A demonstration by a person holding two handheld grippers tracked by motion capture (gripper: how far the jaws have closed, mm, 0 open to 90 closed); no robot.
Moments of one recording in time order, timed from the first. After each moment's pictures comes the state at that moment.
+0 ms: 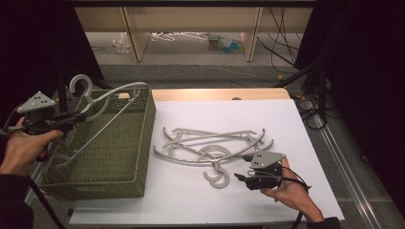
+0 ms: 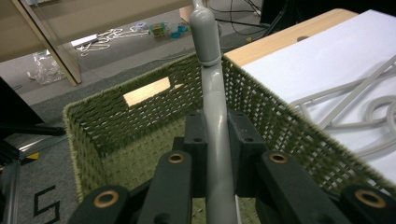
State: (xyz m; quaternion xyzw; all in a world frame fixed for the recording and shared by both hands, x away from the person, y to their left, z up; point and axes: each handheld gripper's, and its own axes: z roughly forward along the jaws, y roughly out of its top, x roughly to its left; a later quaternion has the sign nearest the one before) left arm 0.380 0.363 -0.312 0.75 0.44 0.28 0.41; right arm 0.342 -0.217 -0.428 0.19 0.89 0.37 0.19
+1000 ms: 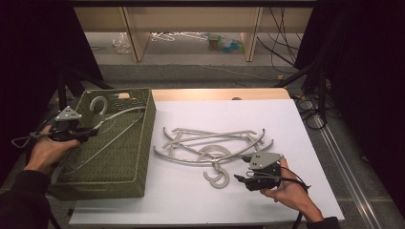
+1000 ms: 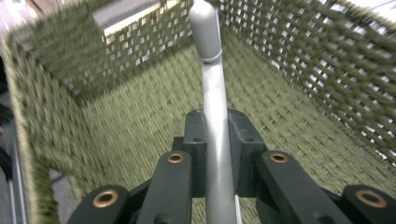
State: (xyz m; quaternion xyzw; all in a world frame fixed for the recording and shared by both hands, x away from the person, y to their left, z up) left arm 0.413 0.361 -0.380 0.81 0.44 0.23 0.30; right arm 0.343 -0.215 -0.432 0.18 0.89 0.36 0.19
